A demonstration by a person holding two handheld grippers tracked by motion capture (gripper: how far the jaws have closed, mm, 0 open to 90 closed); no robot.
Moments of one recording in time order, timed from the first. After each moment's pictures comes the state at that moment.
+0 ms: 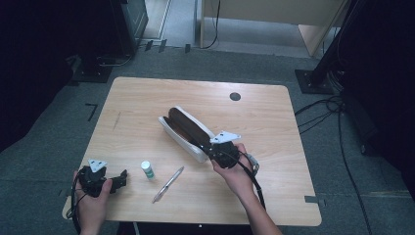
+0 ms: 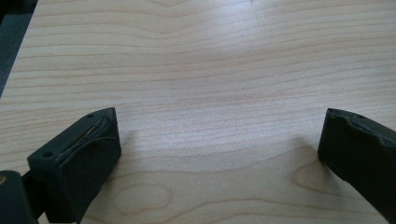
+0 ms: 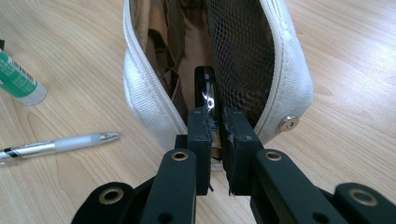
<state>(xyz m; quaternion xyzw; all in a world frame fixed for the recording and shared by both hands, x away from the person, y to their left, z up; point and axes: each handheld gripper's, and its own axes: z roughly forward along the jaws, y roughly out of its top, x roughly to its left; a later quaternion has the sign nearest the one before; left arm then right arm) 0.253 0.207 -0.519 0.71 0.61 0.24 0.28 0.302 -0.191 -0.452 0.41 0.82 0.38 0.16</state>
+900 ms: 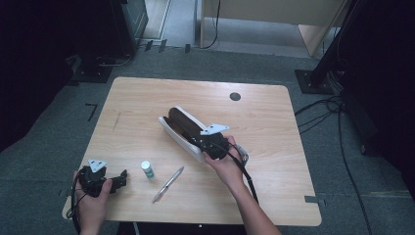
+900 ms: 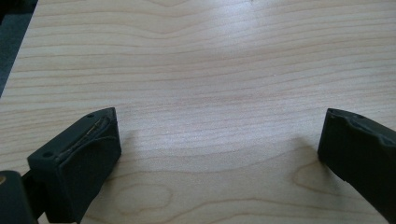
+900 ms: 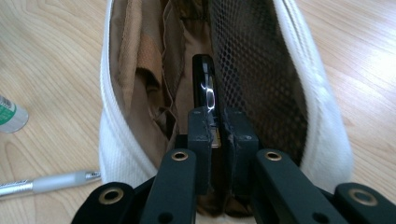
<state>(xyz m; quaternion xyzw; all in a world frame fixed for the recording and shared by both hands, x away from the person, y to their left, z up) 0.253 0.207 -0.519 0.71 0.61 0.24 0.28 0.333 -0.164 -0.458 0.40 0.82 0.37 0.15</state>
